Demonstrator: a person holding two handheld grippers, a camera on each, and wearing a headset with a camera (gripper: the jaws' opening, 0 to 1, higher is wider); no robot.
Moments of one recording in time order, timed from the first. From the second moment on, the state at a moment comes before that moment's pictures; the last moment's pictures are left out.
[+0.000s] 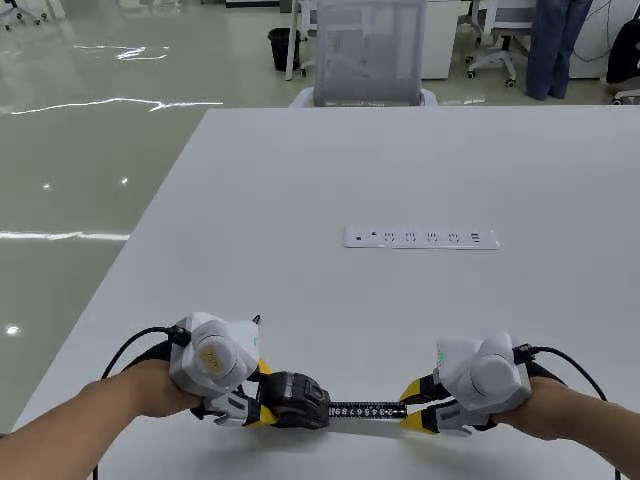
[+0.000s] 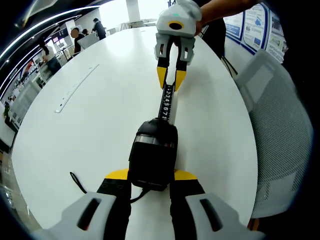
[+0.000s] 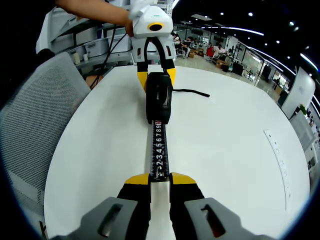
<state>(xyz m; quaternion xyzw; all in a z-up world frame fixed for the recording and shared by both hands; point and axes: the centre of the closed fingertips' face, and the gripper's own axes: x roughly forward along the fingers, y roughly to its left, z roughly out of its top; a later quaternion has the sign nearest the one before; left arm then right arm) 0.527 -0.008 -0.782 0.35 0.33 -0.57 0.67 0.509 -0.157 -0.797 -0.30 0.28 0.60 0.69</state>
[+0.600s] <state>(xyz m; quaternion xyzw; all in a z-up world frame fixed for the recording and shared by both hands) 0.527 -0.009 -0.782 0.35 0.33 -0.57 0.67 0.508 -0.166 -0.798 -0.30 0.28 0.59 0.69</state>
